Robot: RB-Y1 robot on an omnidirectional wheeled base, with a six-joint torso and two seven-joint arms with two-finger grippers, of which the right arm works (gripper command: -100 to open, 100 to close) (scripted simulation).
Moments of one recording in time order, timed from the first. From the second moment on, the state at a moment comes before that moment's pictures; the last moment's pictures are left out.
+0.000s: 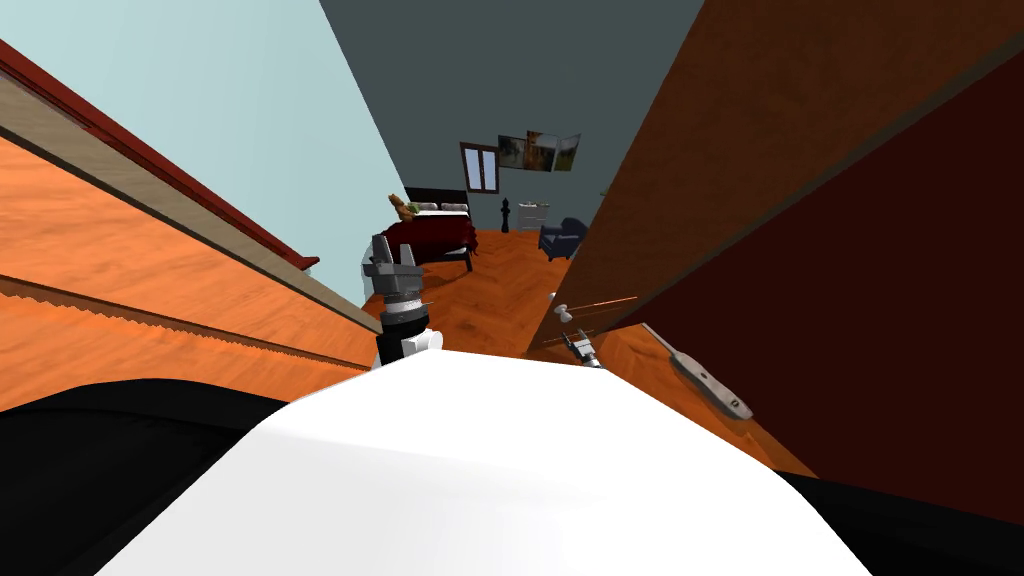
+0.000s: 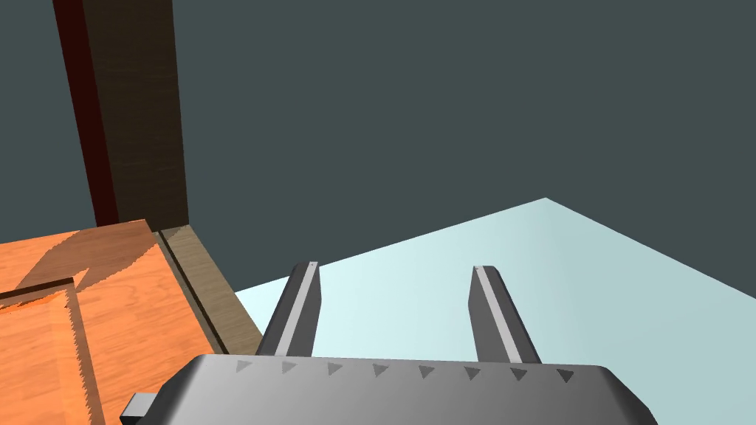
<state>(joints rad) -0.01 -0.27 -0.50 -0.55 0.87 -1.28 0.90</state>
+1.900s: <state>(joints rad) 0.10 -0.26 -0.32 -0.66 0.62 -1.17 0.95</state>
